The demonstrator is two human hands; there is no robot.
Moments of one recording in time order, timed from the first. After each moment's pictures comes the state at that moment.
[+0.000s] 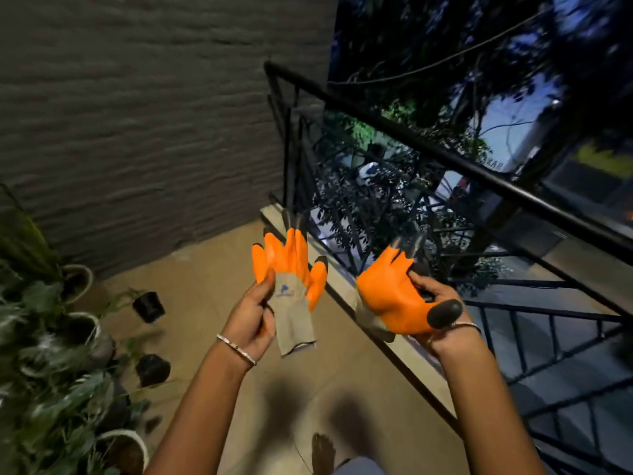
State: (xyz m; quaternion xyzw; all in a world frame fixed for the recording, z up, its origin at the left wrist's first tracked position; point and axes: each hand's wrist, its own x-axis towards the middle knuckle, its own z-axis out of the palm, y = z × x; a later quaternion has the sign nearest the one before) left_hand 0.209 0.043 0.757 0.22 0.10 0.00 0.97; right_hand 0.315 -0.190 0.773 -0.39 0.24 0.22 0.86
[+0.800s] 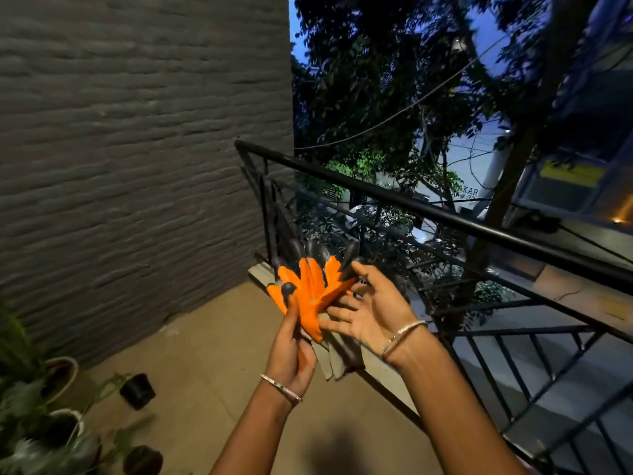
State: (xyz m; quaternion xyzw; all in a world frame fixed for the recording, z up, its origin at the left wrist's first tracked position) left_hand 0.268 -0.042 0.779 0.34 0.07 0.06 0.93; right_hand 0.306 -0.174 0.856 -0.43 0.06 0.34 0.83
